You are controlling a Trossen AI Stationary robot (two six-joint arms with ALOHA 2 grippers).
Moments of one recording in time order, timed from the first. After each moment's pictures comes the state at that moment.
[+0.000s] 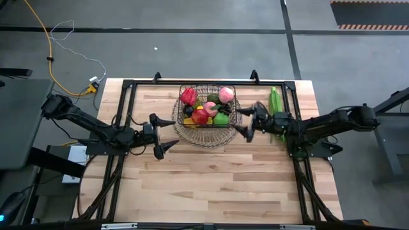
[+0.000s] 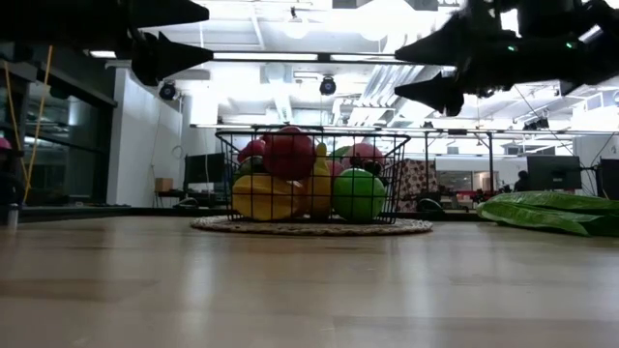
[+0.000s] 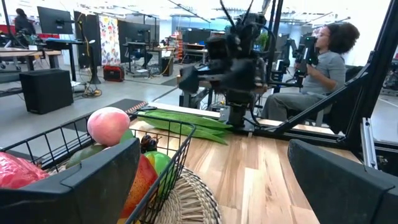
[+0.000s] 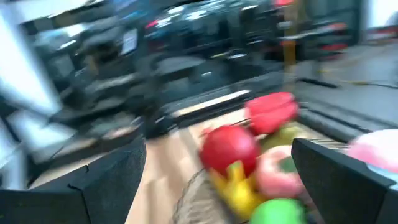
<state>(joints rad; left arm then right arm) -0.23 0.94 0.22 0.77 -0.59 -0.04 -0.06 1.09 0.28 0.83 0.18 0.21</state>
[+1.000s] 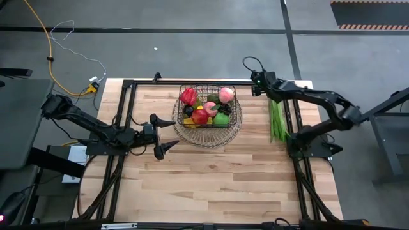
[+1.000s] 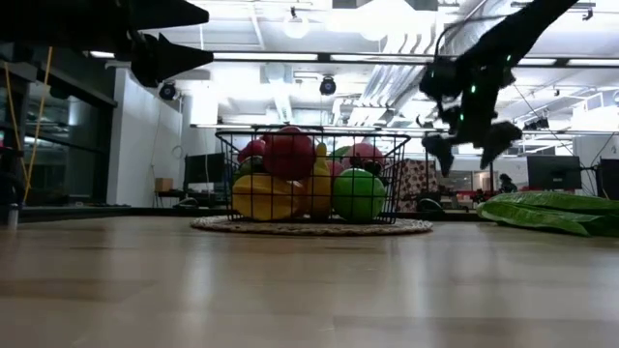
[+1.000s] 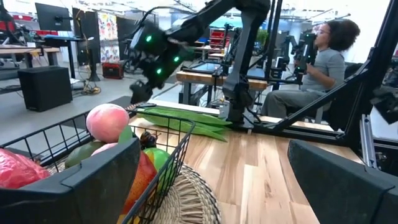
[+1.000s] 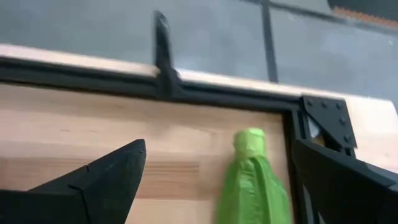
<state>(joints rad) -0.23 0.94 0.22 0.75 -0.59 -0.05 -0.78 1.38 0.82 -0.48 0.59 0.52</state>
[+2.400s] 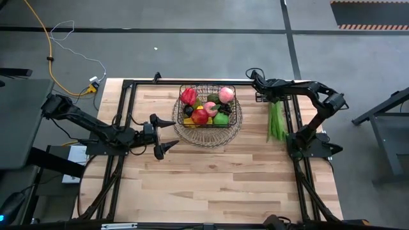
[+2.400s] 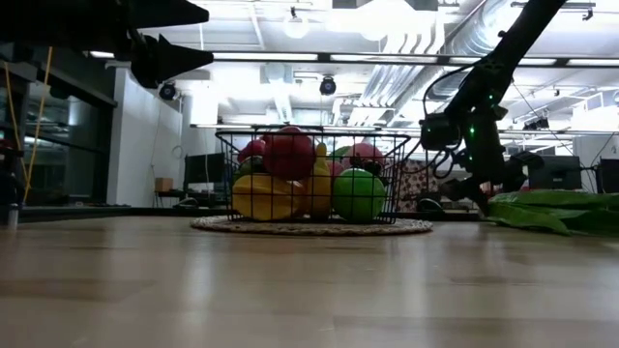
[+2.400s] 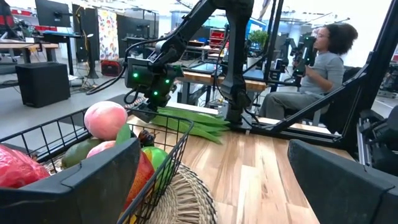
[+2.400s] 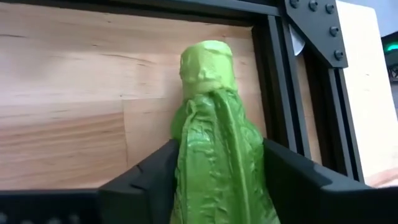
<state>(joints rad) -0.23 0.94 0.22 0.75 -0.59 -0.08 -0.88 1.65 0.82 -0.62 0.59 0.70</state>
